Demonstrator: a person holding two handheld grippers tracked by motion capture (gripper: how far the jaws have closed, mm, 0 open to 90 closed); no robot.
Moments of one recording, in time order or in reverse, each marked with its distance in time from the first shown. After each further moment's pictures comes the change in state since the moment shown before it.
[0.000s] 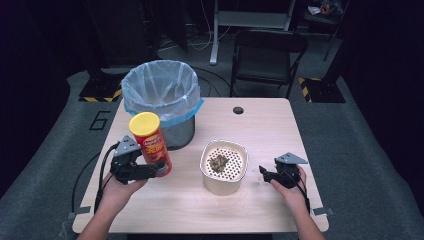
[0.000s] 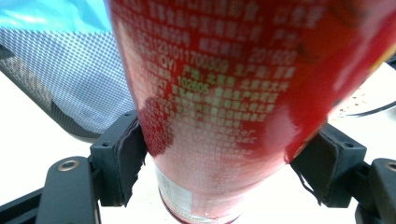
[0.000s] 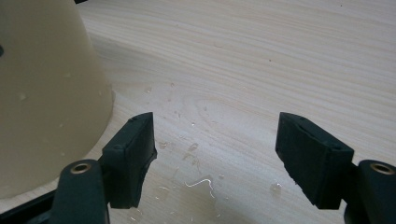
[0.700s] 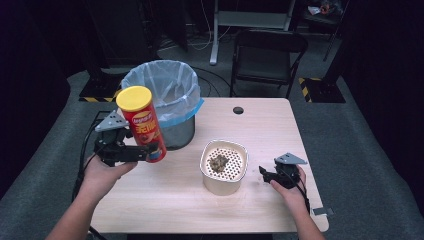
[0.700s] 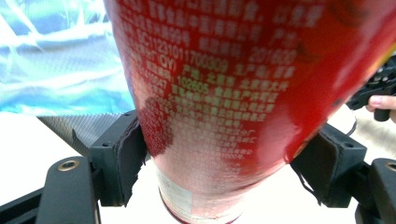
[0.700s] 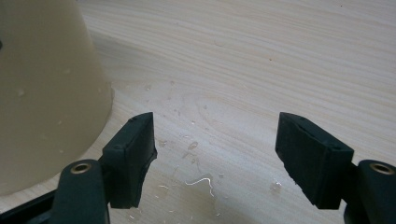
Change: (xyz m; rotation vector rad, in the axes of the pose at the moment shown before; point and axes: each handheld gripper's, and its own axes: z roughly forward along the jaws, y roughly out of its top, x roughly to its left) left arm 0.004 0.068 -0.044 0.000 -0.024 0.036; right arm 0.001 -0.001 0.000 0.004 -0.005 -0.013
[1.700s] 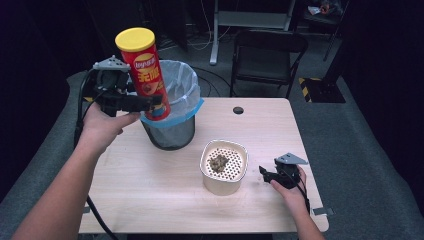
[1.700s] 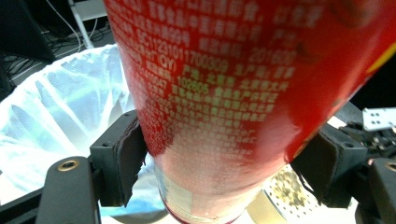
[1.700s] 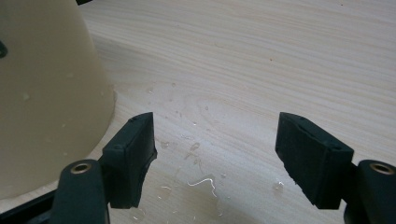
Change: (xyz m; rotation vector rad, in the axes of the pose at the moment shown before) left arm 0.017 0.106 -0.003 -0.045 0.024 -0.001; right arm -0.001 0.000 -0.001 -0.009 0.010 0.019
